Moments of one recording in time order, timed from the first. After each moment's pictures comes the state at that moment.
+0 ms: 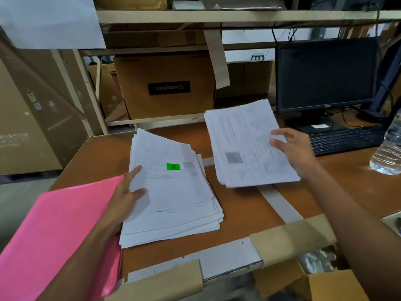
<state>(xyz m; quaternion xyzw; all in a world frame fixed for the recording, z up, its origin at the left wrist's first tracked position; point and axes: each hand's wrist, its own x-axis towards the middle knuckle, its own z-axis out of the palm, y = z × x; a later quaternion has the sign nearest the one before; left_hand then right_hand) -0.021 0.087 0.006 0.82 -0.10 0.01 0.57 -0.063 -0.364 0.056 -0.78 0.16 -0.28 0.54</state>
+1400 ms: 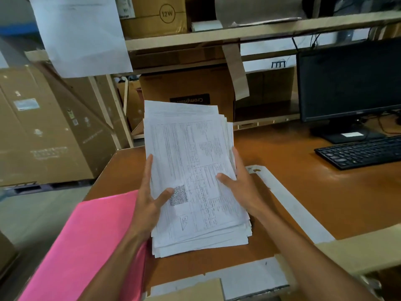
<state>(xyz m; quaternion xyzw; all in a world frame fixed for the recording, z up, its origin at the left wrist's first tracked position) -0.039 0.068 0.028 0.73 -0.21 0.14 0.64 -0.041 -0.185 0.022 -0.77 -0.05 -0.17 0.61</state>
